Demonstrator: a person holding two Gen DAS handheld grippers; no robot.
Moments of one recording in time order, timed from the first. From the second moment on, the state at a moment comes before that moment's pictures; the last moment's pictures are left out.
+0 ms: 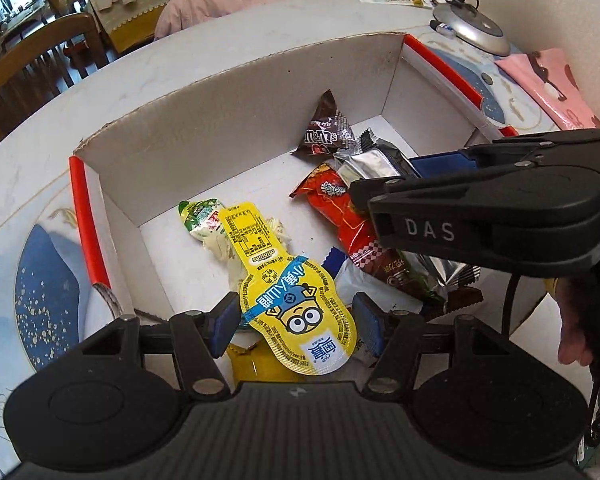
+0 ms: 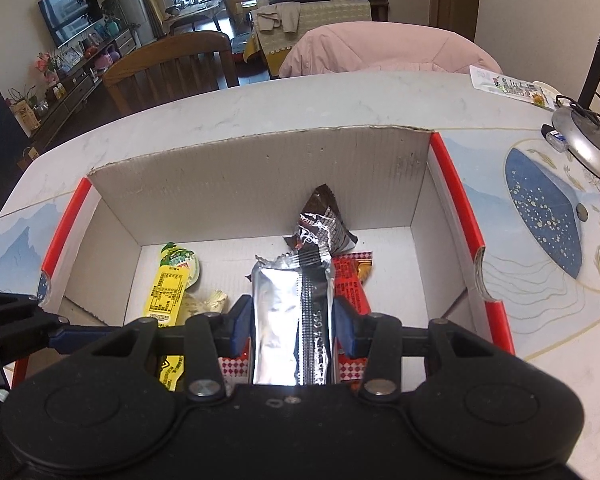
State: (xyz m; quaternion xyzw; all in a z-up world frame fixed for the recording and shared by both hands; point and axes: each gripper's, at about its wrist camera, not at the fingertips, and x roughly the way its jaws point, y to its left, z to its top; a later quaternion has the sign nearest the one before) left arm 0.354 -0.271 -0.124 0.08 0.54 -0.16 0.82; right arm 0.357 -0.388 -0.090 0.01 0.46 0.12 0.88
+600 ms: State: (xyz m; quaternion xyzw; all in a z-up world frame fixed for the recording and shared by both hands) left arm 0.322 -0.250 -0.090 0.04 0.50 -0.16 0.85; right arm 0.336 -0.388 -0.072 0.01 0.44 0.14 0.88
